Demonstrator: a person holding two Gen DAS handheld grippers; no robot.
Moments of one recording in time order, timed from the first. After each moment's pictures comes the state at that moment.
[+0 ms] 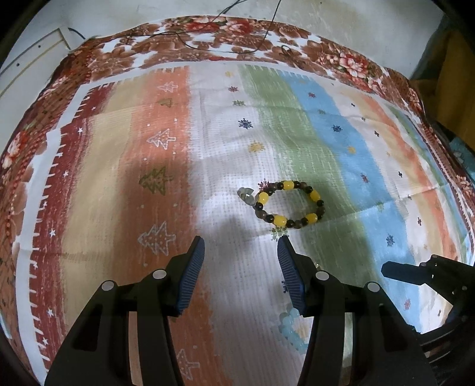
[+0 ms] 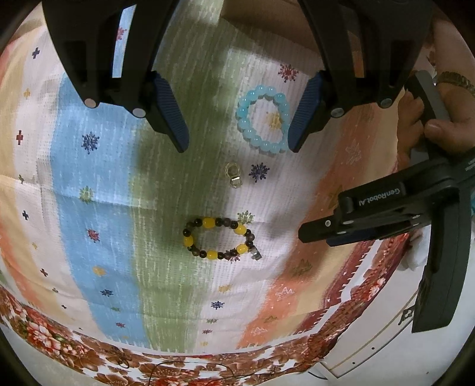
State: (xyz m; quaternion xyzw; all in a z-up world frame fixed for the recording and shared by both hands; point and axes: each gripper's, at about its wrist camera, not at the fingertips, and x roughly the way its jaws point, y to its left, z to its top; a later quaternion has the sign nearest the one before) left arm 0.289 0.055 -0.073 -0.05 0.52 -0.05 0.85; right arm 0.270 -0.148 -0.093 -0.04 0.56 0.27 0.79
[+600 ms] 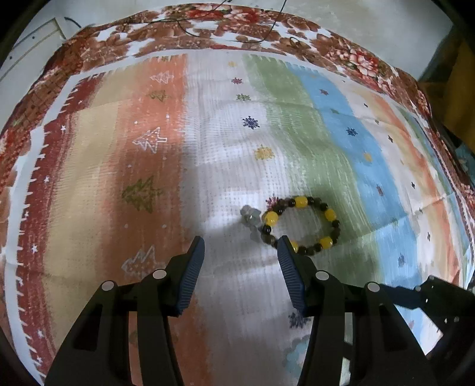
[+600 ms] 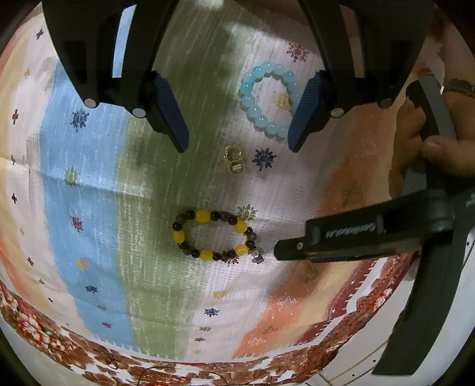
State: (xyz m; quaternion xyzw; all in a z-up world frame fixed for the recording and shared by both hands) left arm 0.331 0.056 -0.098 -0.07 0.54 -0.05 0.84; right arm 0.289 -0.128 -0.114 -0.07 0.56 0.27 0.78
